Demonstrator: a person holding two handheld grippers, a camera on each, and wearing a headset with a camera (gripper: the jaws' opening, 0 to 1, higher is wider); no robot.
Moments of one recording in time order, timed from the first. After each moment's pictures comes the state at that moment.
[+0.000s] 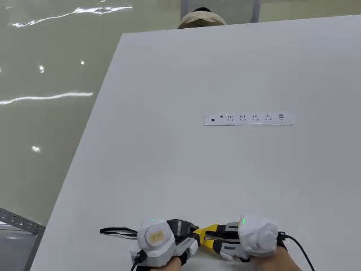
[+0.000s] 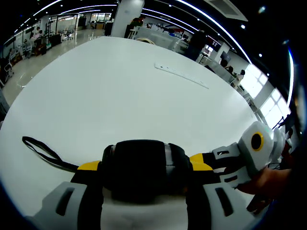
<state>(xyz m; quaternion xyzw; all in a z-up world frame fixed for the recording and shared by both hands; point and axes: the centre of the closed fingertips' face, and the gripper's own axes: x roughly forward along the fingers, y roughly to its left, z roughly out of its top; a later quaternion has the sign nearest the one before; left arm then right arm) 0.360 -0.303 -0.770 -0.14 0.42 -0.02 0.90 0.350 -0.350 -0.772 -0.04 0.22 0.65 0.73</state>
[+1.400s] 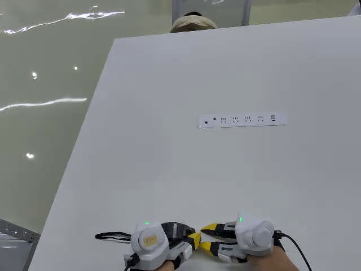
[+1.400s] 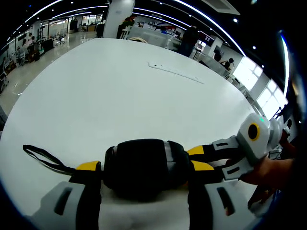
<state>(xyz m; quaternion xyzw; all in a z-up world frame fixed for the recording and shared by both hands) 0.358 -0.300 -0.768 -0.12 0.42 -0.05 0.90 0.354 -0.357 -0.775 -0.03 0.25 0.63 0.74</state>
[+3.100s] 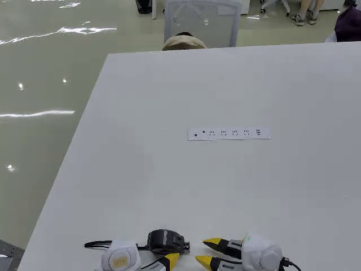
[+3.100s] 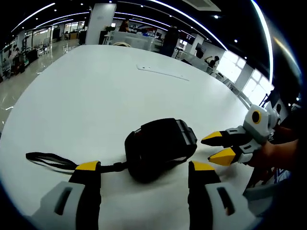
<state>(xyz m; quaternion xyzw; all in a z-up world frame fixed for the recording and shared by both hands) 0.335 -0.280 -0.763 -0.10 0.39 -0.14 0.91 0.339 -0.396 -0.748 0.02 0.24 0.56 0.79</state>
